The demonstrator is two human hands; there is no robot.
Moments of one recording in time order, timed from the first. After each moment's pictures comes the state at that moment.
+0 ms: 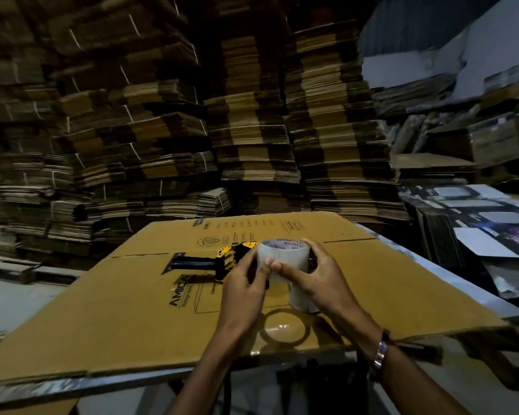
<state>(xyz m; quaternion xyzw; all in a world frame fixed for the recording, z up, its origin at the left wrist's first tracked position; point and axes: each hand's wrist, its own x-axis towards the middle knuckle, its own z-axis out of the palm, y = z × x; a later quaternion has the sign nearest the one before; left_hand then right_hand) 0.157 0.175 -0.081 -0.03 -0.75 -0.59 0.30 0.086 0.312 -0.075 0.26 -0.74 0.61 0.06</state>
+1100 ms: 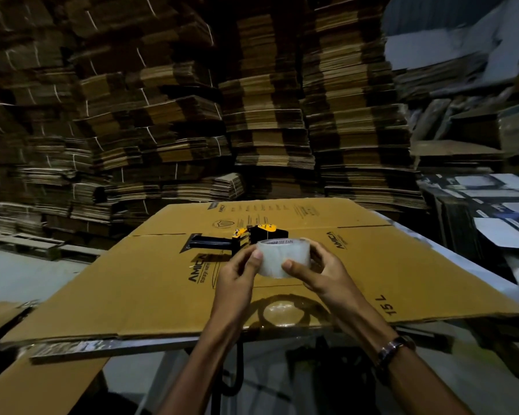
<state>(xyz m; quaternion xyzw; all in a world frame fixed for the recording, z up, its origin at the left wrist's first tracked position) 0.183 0.150 -0.097 0.04 -0.65 -0.70 0.28 0.112 0.305 -0.094 0.28 -0.65 0.70 -0.08</state>
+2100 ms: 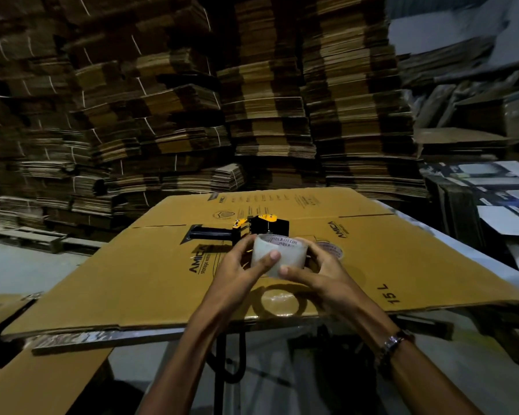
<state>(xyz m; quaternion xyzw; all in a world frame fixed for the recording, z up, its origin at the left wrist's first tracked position) 0.185 0.133 -0.098 -0.01 -0.76 -0.61 0.21 0.101 0.305 -0.114 0.29 -0.63 0.71 -0.15</state>
